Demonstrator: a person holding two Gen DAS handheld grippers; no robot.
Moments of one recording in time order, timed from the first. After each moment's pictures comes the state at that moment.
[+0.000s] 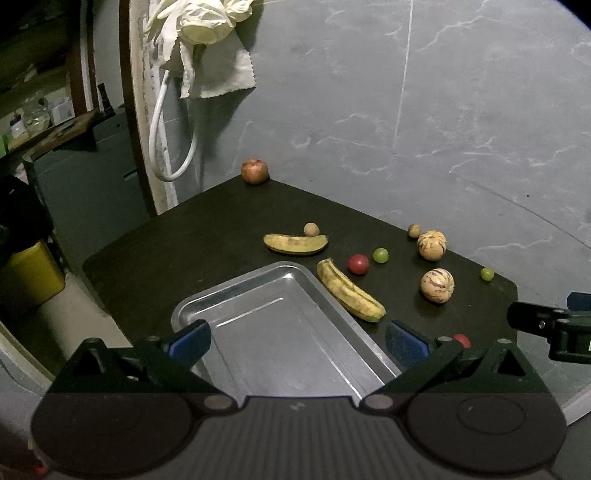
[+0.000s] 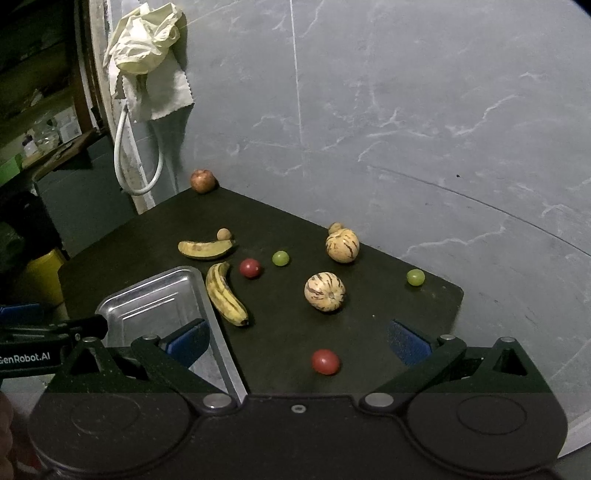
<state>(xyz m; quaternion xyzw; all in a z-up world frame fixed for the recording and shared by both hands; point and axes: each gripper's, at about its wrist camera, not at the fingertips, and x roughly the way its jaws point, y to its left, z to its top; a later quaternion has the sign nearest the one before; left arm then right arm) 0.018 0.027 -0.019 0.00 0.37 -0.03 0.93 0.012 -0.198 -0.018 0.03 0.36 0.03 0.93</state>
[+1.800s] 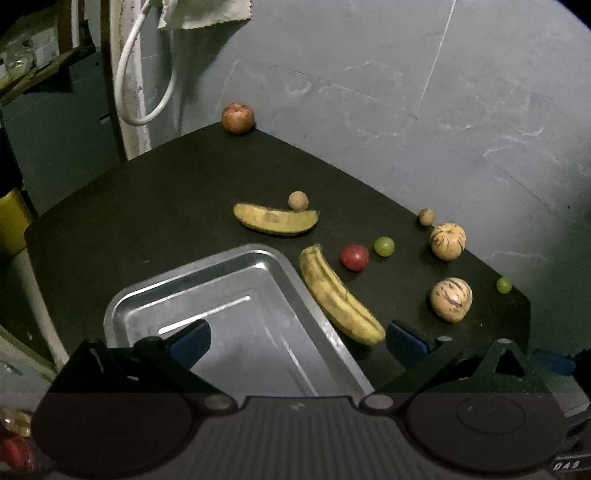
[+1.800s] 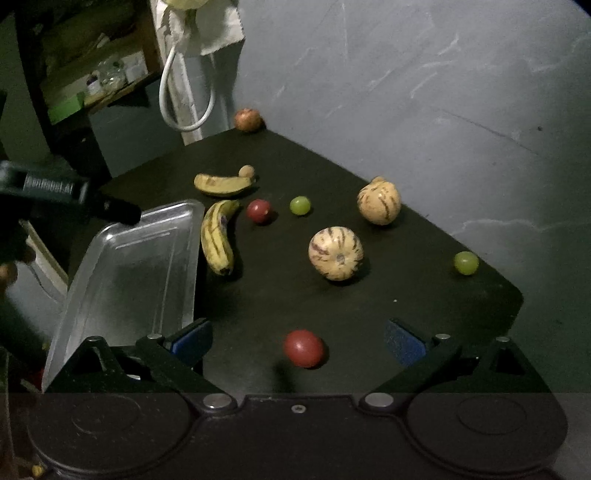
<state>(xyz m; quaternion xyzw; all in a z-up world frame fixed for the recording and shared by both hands) 0.127 0.017 -0.069 -0.05 0.46 -0.04 0.89 0.078 -0.248 -0.108 -0.02 0.41 0.17 0.90</state>
